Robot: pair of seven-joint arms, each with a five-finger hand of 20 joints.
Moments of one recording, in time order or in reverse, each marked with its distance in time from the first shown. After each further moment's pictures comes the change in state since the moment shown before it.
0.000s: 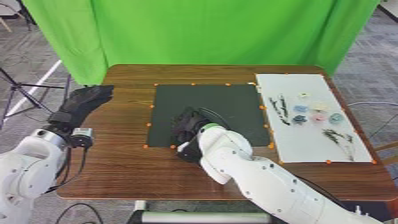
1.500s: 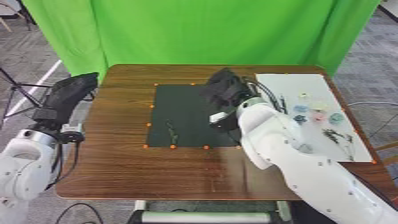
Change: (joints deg) left arm 2.2 -0.1 -3.2 -0.4 -0.6 4.2 8.9; right arm -3.3 13.9 13.5 -15.3 -4.7 2.7 -5.5
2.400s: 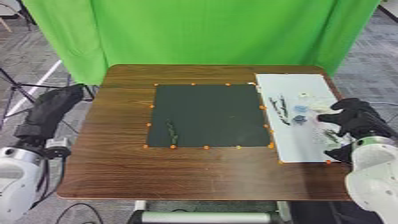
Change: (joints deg) left arm 8.7 -3.1 -7.1 -2.5 0.6 -2.0 0.9; right arm -46.0 20.5 42.6 -6.2 -18.0 1.1 3.0
